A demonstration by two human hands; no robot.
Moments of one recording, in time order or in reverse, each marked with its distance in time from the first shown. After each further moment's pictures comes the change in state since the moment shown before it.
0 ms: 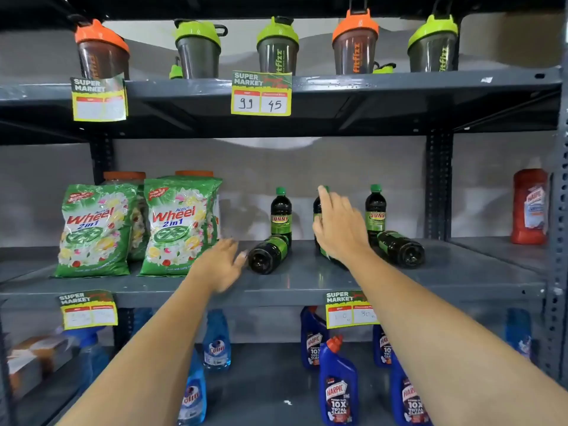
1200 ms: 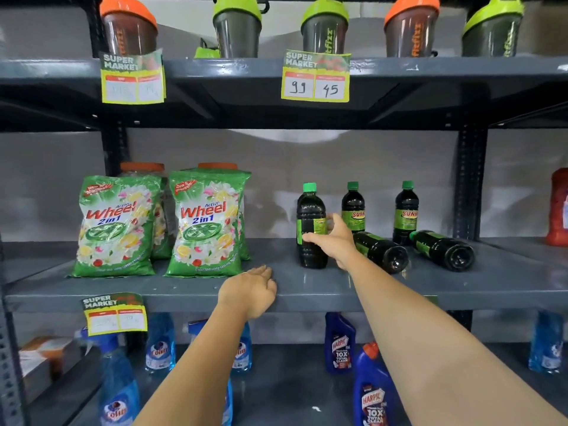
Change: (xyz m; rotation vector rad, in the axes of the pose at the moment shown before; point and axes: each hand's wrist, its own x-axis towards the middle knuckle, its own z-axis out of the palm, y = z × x) left_hand -0.016 -0.027 0.031 -0.015 -0.192 0.017; right_hand 0.026 -0.071 0.089 1.062 -0.268 0.696
